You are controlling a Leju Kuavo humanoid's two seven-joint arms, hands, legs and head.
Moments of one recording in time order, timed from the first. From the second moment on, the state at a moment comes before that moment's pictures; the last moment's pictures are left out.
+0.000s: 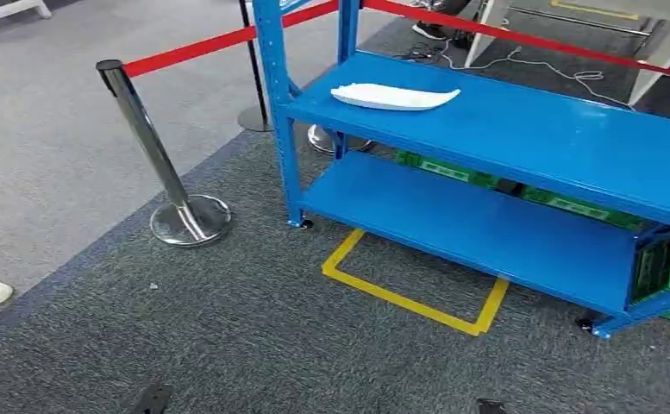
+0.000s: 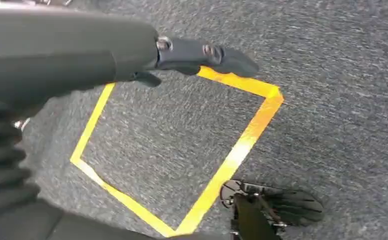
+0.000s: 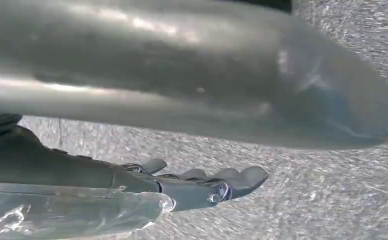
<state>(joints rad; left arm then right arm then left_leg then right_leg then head) -0.12 -0.16 1.31 -0.21 -1.23 0.22 -0.04 -0.06 0.16 -0.40 -0.20 0.36 -0.26 -0.04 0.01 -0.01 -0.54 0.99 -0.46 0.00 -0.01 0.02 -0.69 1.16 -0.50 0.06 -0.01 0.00</state>
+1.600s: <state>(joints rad) -0.12 -0.15 1.30 -0.21 -1.23 0.10 0.00 -0.07 0.15 -0.41 -0.20 0.39 -0.25 -0.04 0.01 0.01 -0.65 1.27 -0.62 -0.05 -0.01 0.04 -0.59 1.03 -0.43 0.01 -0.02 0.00</state>
